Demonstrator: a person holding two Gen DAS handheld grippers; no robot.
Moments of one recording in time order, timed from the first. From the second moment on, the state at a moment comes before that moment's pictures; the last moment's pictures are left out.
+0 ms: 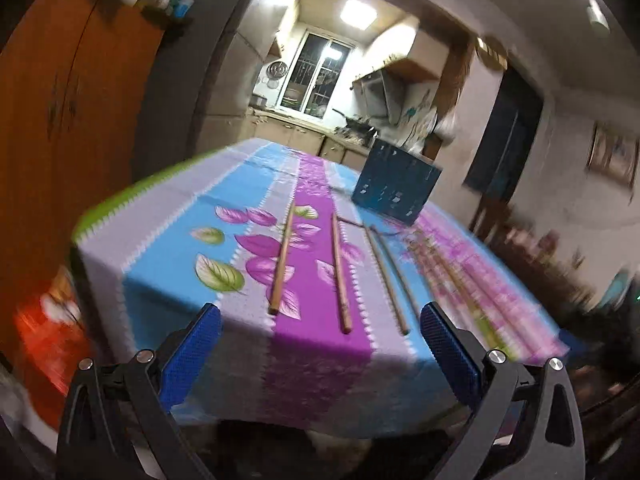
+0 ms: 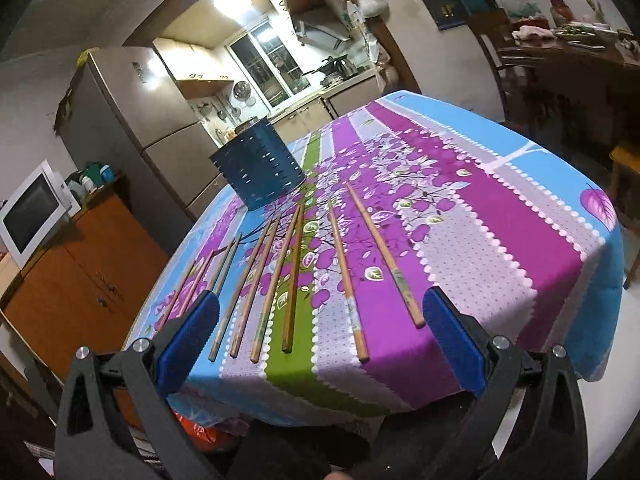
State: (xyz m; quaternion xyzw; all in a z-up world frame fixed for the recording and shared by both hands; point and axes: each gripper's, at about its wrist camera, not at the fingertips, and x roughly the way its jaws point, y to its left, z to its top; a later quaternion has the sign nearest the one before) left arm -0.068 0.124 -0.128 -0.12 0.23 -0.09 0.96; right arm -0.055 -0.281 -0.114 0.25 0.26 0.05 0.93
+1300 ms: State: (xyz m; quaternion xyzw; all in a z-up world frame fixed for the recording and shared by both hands) left arm -0.020 0.060 -0.162 0.03 0.25 -0.15 0.96; right arm -0.027 -0.201 -0.149 0.00 0.34 0.09 0.94
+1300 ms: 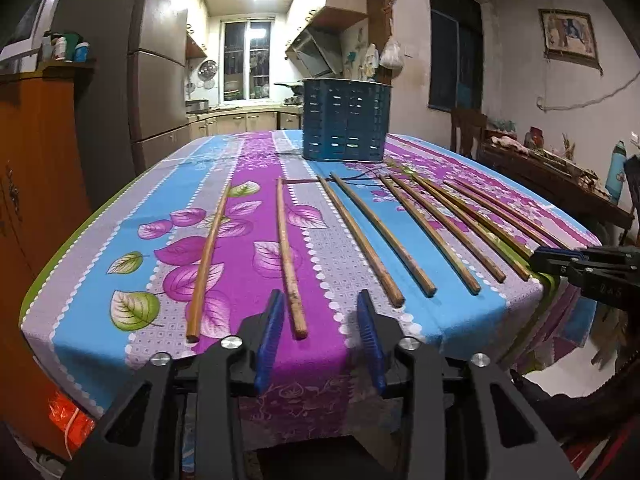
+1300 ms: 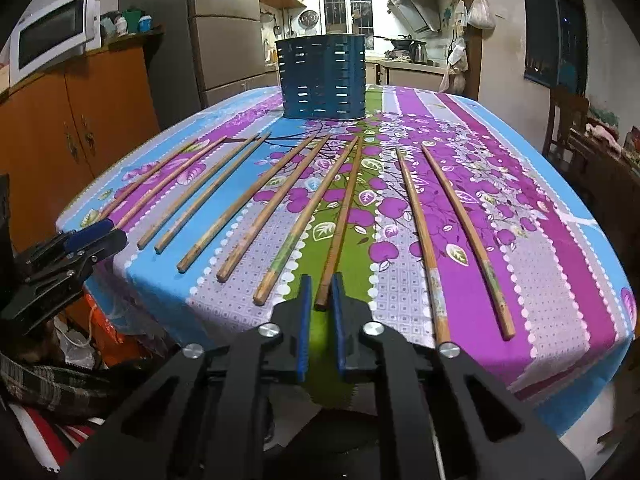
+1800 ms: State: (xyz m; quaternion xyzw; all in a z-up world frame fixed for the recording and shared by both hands) left arm -0.024 0.069 -0.162 0.03 0.24 -0.11 0.96; right arm -0.035 -0.201 -0.145 0.01 0.30 0.06 0.95
